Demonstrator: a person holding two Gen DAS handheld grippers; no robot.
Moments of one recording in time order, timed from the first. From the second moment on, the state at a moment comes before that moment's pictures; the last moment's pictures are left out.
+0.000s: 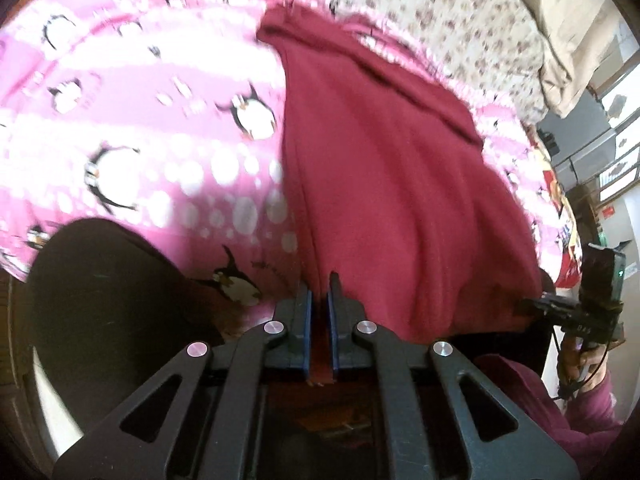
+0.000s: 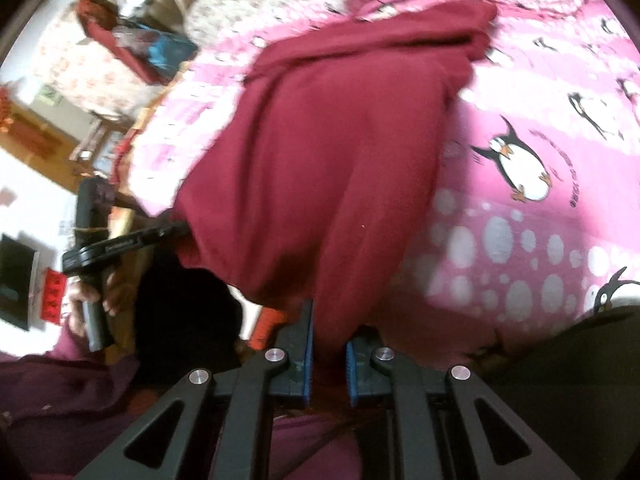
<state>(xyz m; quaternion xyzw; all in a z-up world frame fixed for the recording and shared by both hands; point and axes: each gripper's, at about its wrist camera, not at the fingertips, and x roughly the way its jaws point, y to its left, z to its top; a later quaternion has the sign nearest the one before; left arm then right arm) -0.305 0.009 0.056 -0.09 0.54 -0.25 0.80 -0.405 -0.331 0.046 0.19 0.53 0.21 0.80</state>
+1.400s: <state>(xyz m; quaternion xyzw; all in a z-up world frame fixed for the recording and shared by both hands) -0.031 -0.067 0.107 -0.14 0.47 -0.19 0.85 -0.185 -0.437 0.109 0.33 0.37 0.10 0.86</state>
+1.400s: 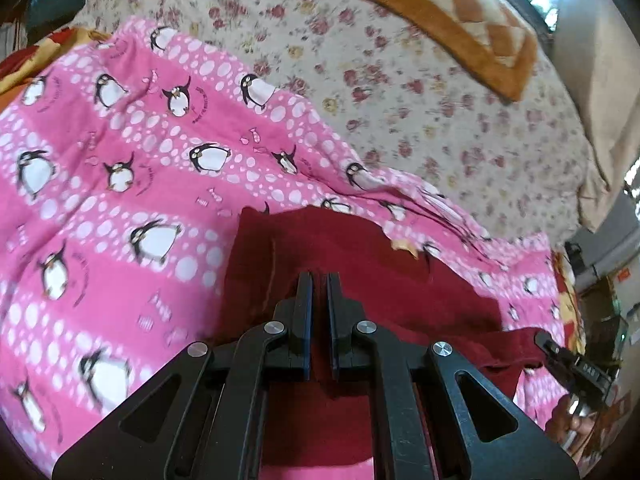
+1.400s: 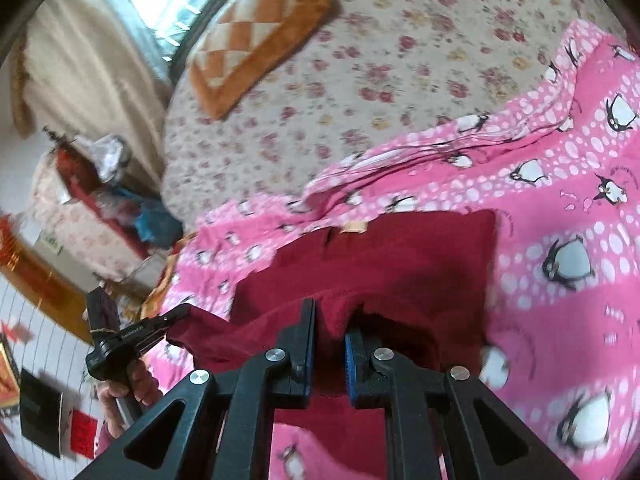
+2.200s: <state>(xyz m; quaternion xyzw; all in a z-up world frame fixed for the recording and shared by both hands) 0.008 -0.080 0.072 -0.14 0.48 -0.19 0.85 -0.117 -0.431 0.094 0.25 0.38 0.07 0.89</state>
